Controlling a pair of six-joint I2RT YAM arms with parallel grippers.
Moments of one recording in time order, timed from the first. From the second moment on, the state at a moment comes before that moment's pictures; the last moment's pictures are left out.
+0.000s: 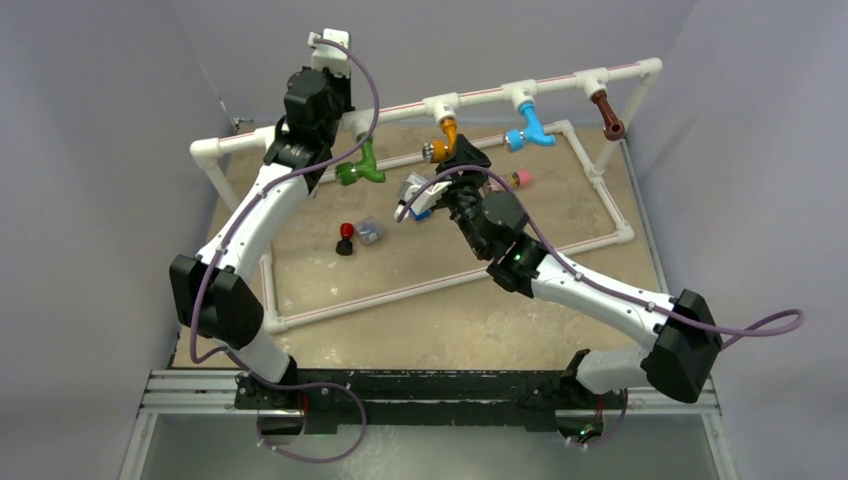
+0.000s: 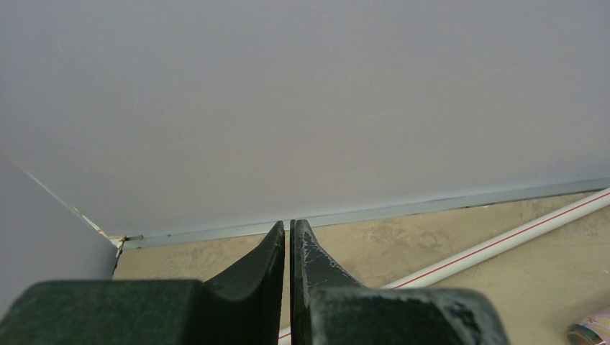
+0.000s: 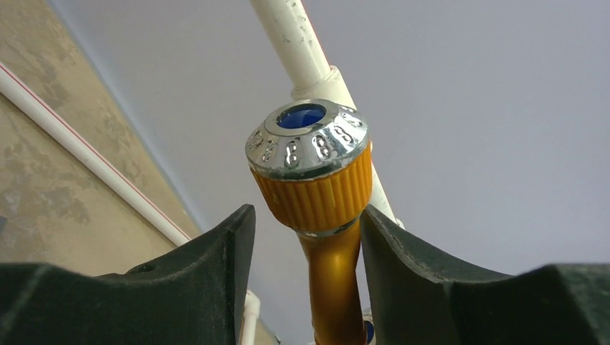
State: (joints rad) left arm -0.34 1.64 1.60 0.05 -0.27 0.11; right arm 0.90 1.32 1.01 0.47 0.41 -1.20
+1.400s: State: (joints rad) left arm -0.34 1.64 1.60 0.04 -0.27 0.11; right arm 0.90 1.36 0.94 0.85 0.70 0.44
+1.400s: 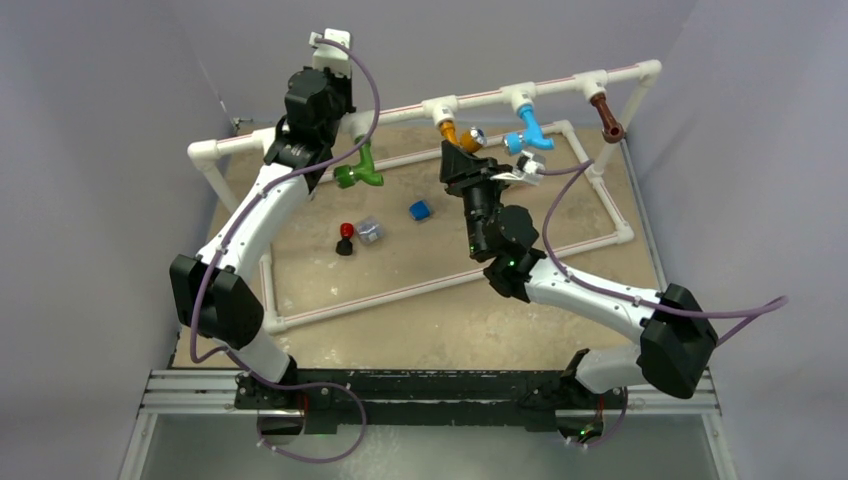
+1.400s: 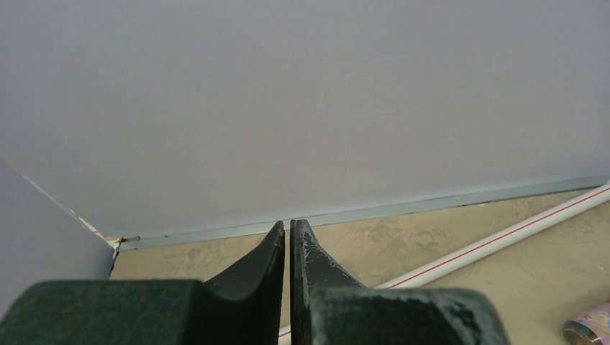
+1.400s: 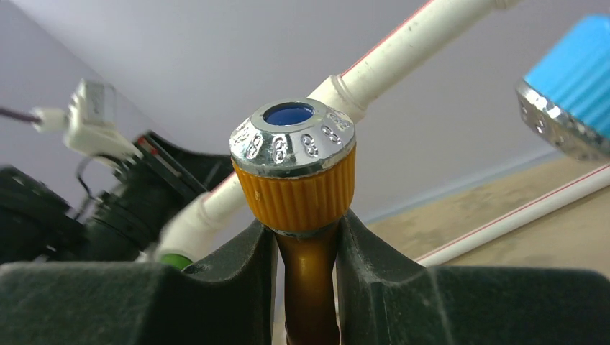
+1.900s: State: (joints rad) left arm -0.34 1.64 1.60 0.03 -0.26 0.11; right arm 0.89 1.36 0.83 0.97 0.70 1.17
